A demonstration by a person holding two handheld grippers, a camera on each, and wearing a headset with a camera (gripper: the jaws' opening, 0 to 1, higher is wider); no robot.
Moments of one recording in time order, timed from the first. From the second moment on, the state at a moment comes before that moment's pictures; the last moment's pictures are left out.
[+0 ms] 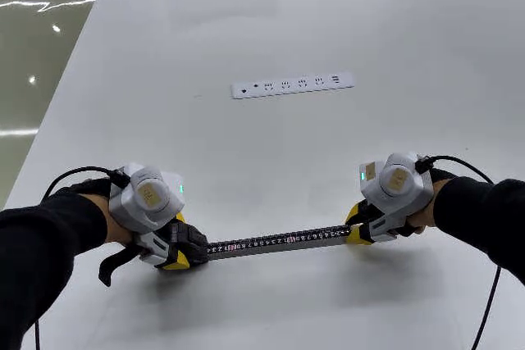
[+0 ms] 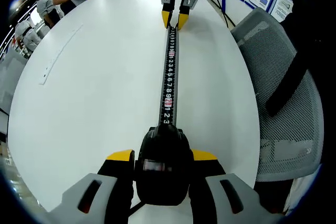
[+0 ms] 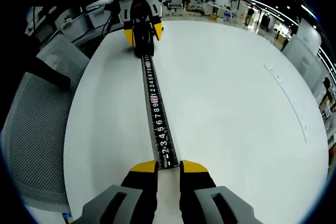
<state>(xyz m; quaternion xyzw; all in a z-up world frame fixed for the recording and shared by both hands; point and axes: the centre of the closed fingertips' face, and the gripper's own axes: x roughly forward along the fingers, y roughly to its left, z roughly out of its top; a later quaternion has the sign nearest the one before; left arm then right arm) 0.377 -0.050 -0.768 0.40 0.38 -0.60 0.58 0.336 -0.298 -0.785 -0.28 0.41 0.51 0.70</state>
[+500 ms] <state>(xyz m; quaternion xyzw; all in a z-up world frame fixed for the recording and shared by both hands) 0.379 -0.047 -0.756 0.35 0.39 -0.57 0.63 0.326 -0.304 -0.787 -0.30 0.43 0.50 0.69</state>
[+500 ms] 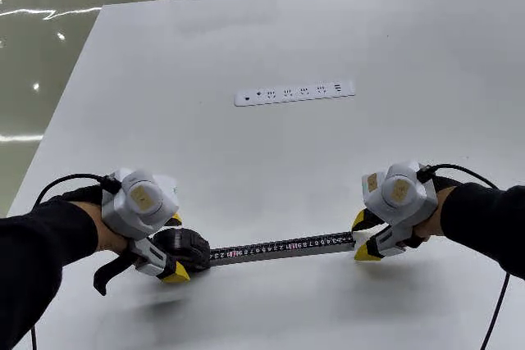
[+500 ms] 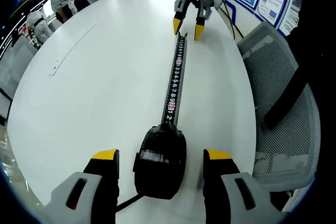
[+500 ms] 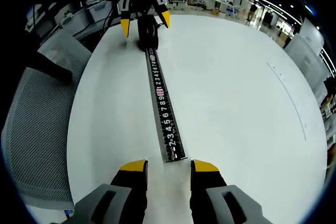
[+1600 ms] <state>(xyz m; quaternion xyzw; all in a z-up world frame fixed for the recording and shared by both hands) 0.379 -0.016 -0.733 0.16 0.38 -0.46 0.79 0.317 -0.343 -0.741 -0.19 0.37 0.39 0.82</state>
